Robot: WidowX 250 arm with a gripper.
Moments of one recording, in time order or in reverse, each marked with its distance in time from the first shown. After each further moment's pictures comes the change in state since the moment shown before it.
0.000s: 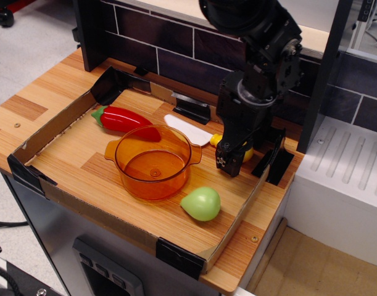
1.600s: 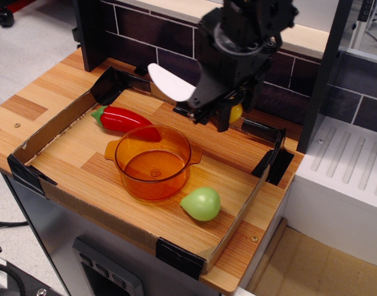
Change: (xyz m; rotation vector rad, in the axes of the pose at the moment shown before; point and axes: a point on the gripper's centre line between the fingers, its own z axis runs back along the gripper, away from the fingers) arm 0.029 0.028 0.096 -0.170 -0.030 -0.164
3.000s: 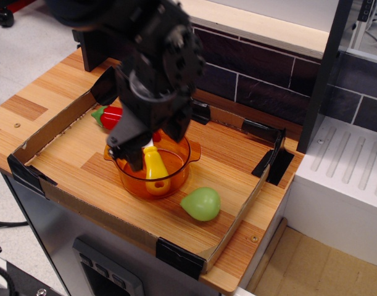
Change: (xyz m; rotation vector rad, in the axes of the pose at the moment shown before) arm 0.036 0.065 -0.025 0.079 -0.065 0.013
